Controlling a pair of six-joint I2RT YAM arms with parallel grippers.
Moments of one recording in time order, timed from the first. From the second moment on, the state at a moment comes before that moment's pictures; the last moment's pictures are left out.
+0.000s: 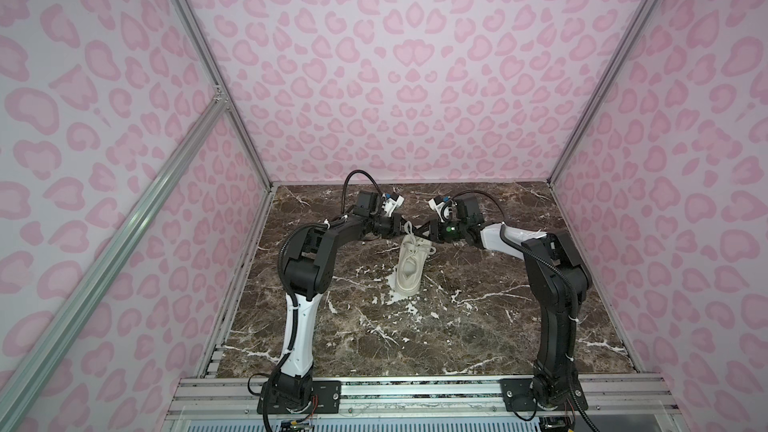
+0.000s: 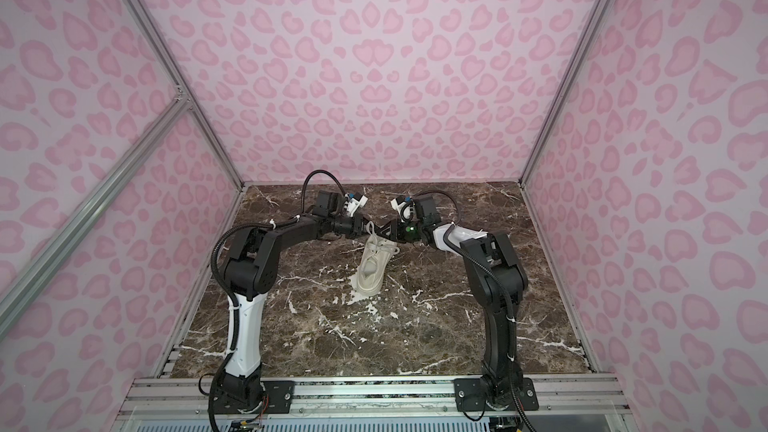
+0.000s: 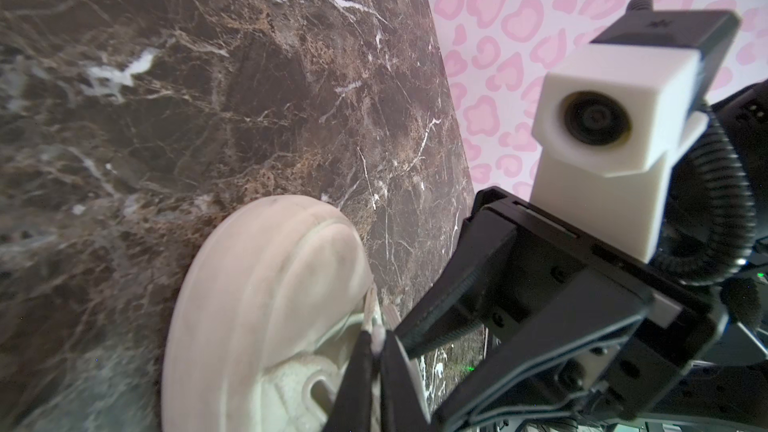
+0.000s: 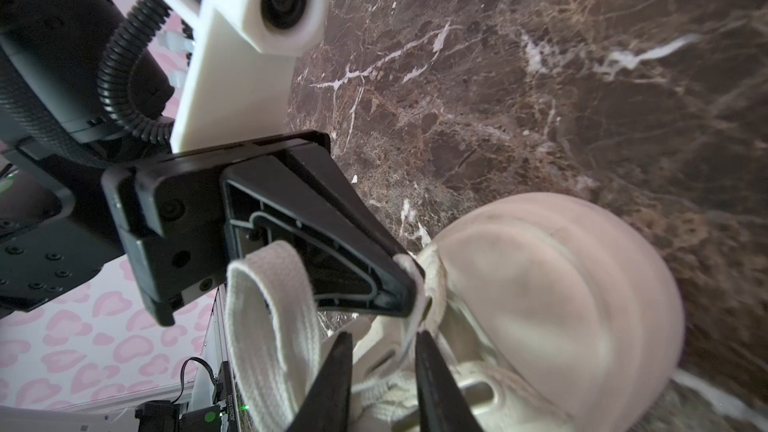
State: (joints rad) left arm -0.34 2.24 1.53 -0.05 0.99 -0.48; right arm 0.37 2.06 1.31 0.04 -0.77 0.51
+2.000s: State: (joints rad) left arm -0.37 1.97 1.29 0.00 0.85 -0.43; right arm 0.37 2.02 1.29 0.01 -0.73 0.49
